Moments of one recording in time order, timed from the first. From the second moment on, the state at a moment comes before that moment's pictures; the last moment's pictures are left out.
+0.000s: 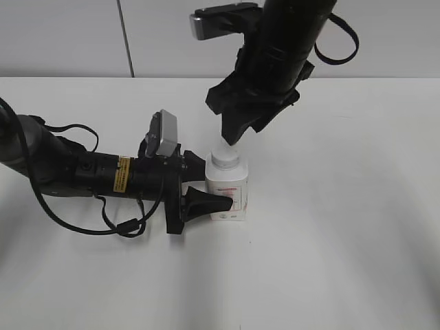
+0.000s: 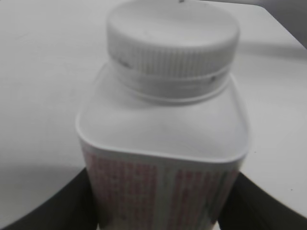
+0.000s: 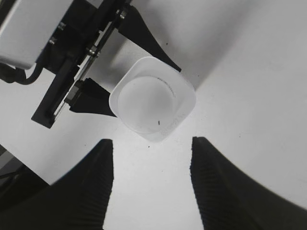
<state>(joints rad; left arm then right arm) -0.31 2.31 -1.08 1.40 -1.13 -0.49 0.60 1.93 -1.65 0.21 1.14 -0.22</state>
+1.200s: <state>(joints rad) -0.31 2.31 -1.08 1.41 -1.12 -0.49 0.61 2.05 -1.77 0.26 1.09 0.11</state>
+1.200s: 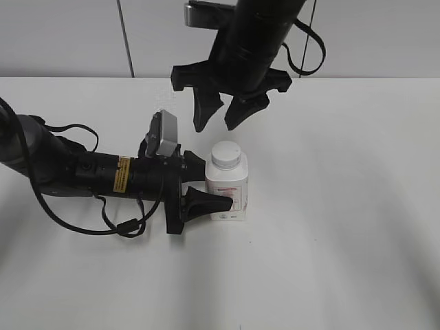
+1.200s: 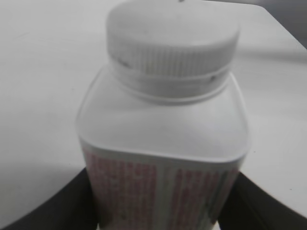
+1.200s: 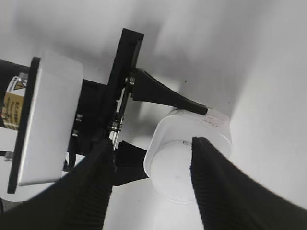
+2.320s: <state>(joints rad) -0.31 2.31 -1.08 1.41 -1.12 -0.49 0.61 2.09 -1.78 0.21 1.20 0.31</state>
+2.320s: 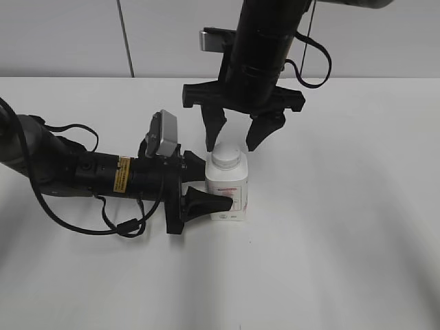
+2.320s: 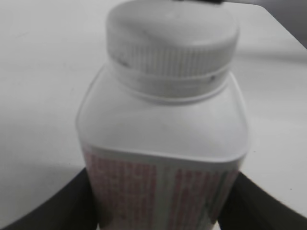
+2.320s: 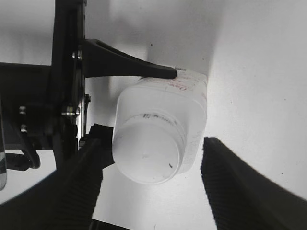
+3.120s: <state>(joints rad) -0.31 2.31 -1.08 1.41 -1.12 -0.49 0.65 2.10 -1.78 0.13 1.20 0.31</state>
